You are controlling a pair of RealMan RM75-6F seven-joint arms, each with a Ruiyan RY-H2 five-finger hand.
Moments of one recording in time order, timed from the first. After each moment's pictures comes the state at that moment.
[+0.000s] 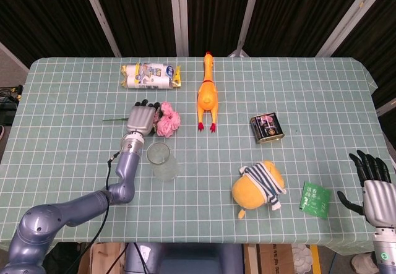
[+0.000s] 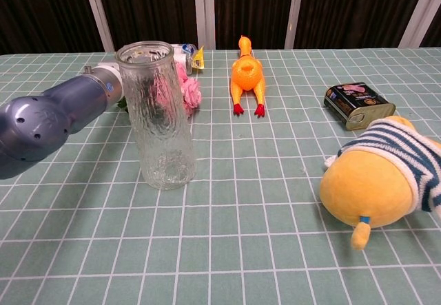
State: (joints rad) left arm -1.07 -1.91 -0.29 -0.85 0.66 0.89 0.59; right arm 0.06 -1.11 0.09 -1.63 -1.44 1.48 0.02
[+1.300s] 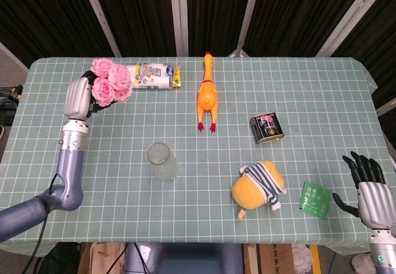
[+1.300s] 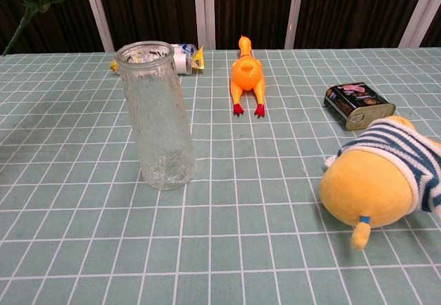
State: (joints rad) left arm -0.75 -1.44 -0.42 -1.39 1.06 1.22 -0.17; right arm 0.06 -1.11 0.08 -1.65 -1.48 1.49 0.01
